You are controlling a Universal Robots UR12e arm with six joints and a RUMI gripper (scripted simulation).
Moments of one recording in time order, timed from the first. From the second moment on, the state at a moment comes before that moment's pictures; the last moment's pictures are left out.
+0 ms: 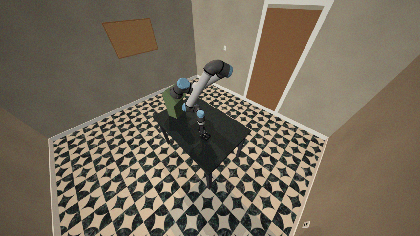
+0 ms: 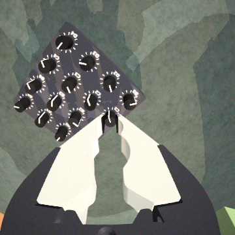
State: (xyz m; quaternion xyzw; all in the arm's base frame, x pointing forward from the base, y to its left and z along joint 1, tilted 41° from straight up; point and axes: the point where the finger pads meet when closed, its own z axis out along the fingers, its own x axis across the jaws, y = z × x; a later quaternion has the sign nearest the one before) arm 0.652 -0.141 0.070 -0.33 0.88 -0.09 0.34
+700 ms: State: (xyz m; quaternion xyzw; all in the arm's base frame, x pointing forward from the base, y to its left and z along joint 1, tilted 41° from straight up) arm 0.652 -0.141 0.070 -0.38 0.85 -0.11 0.33
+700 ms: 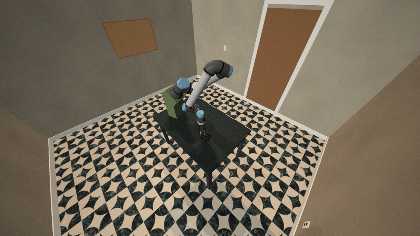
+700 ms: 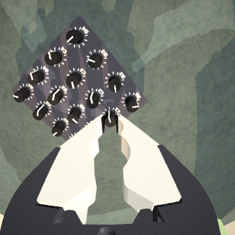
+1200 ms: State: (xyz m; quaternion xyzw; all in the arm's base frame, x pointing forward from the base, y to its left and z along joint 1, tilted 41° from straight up) arm 0.653 -0.140 0.071 -0.46 0.82 -0.14 0.32
